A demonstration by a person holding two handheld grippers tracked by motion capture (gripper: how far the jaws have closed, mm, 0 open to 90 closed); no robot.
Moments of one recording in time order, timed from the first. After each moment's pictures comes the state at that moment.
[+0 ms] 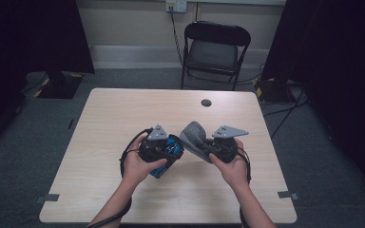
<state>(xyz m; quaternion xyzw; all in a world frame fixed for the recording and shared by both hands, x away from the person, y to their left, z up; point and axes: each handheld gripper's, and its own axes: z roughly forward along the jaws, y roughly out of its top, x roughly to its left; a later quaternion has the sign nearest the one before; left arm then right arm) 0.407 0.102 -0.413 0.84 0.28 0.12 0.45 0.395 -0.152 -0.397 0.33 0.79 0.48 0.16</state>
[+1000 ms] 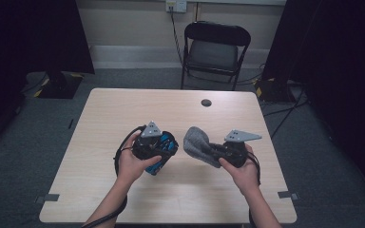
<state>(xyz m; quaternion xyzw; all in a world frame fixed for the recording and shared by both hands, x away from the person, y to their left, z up) 0.408 0.116 -0.405 0.83 0.29 0.13 0.46 0.386 -0.182 -0.400 0.34 0.77 0.53 0.12</state>
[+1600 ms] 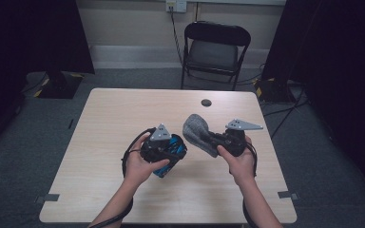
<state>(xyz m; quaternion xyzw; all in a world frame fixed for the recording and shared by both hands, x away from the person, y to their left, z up) 0.402 0.093 -0.405 0.84 0.26 0.12 0.46 0.406 -0.172 -0.384 0.37 0.74 0.55 0.12</state>
